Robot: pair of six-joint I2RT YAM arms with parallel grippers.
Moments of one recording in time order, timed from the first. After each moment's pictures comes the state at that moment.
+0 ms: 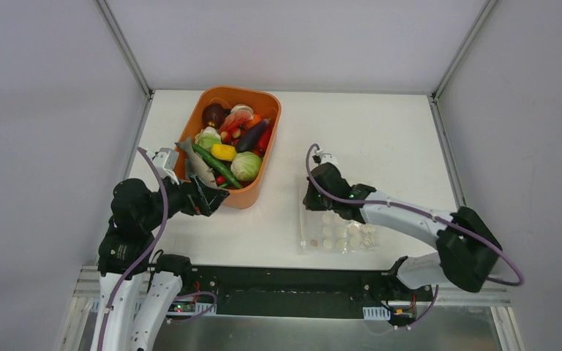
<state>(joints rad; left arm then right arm) -0.10 0.44 0.83 -0.67 0.50 -0.43 0.87 1.42 0.82 -0.28 0.18 0.71</state>
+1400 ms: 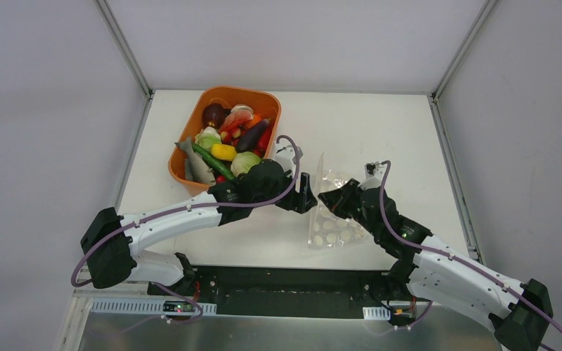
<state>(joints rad) -1.00 1.30 0.93 -0.12 -0.03 -0.61 0.87 0.74 0.48 -0.09 0.23 1.03</state>
